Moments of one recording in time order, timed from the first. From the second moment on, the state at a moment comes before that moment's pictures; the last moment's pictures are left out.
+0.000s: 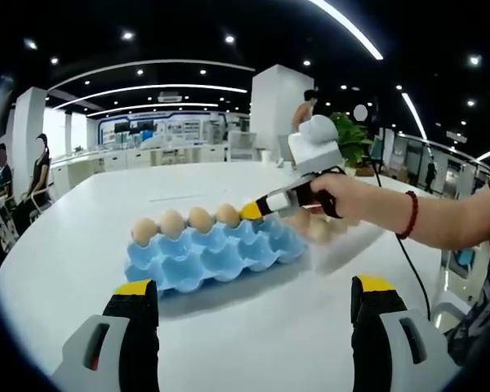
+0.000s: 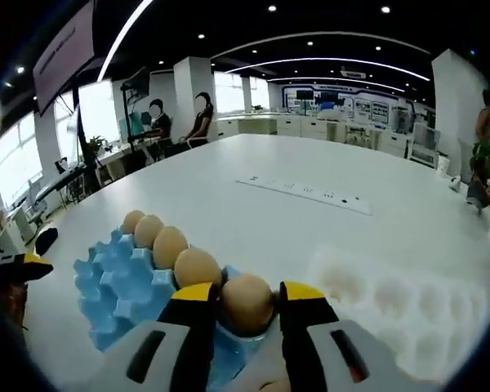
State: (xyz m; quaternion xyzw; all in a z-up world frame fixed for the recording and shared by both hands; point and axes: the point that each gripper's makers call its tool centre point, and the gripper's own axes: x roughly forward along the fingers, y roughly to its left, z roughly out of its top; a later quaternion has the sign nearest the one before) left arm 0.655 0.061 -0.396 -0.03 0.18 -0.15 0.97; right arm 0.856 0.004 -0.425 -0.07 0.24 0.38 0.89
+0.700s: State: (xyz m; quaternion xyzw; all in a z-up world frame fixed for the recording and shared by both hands) left arm 0.657 0.057 -0.396 -0.03 0.18 -0.14 0.97; right arm 0.855 -0.029 -0.406 -0.06 0.22 0.36 0.90
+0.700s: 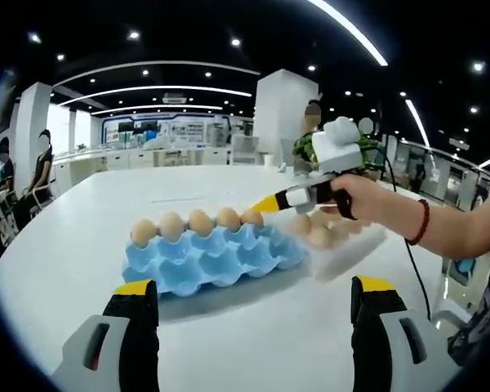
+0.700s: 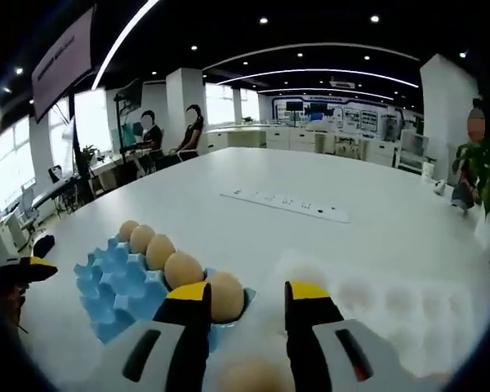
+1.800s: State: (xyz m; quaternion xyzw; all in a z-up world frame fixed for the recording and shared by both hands) left arm 0.666 0.055 -0.391 -0.04 0.16 -0.14 0.98; right arm 0.829 -0.086 -0.393 -0.05 0.21 0.34 0.91
